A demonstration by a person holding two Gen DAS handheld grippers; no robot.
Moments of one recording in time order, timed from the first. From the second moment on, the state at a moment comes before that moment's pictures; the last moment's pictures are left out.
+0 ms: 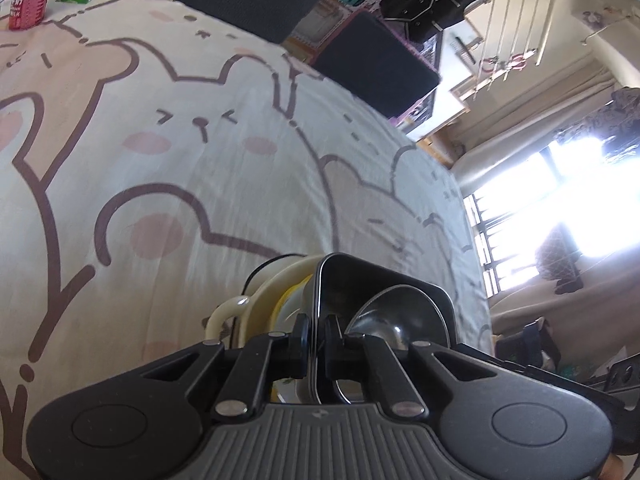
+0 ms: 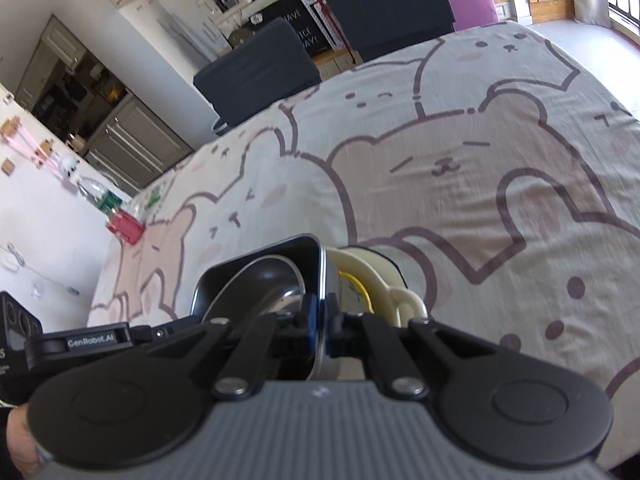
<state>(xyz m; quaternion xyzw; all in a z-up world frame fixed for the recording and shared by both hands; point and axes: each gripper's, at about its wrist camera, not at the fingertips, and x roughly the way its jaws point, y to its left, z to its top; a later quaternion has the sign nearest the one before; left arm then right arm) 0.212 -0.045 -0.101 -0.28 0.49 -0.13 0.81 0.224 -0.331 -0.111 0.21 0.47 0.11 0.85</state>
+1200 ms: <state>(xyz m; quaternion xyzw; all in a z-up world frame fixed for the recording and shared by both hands) 0.214 -0.048 -0.106 -0.27 0.50 -0.13 0.81 0.231 -0.319 -0.128 0.17 0.51 0.09 0.84</state>
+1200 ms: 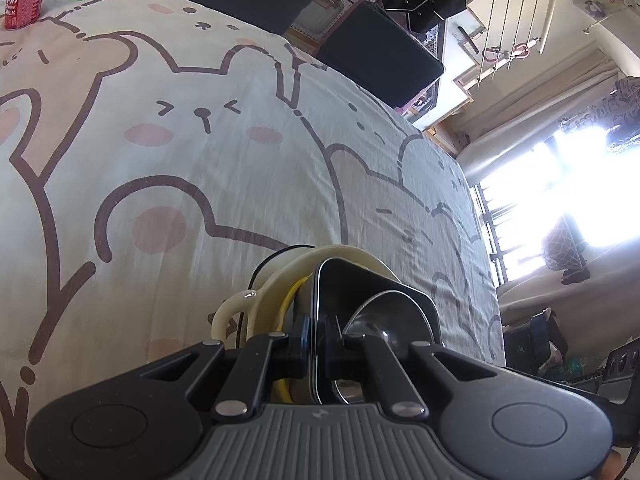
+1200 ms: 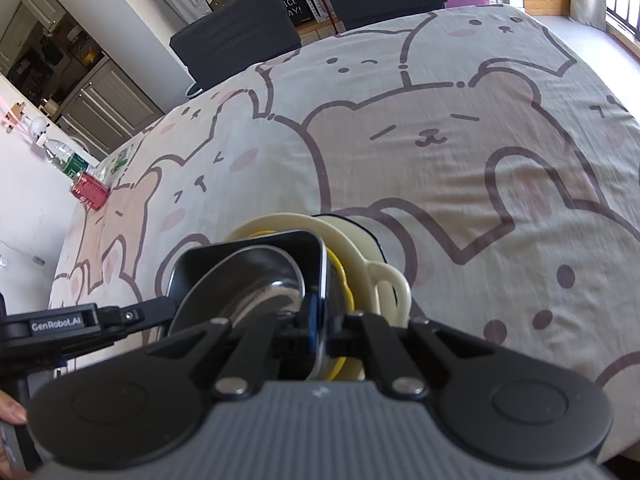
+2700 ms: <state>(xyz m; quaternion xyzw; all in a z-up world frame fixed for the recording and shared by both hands) 0.210 -0.045 -0.093 -0.21 0.51 -0.13 0.83 0.227 -0.316 -0.114 0.14 0.49 0.09 0.85</state>
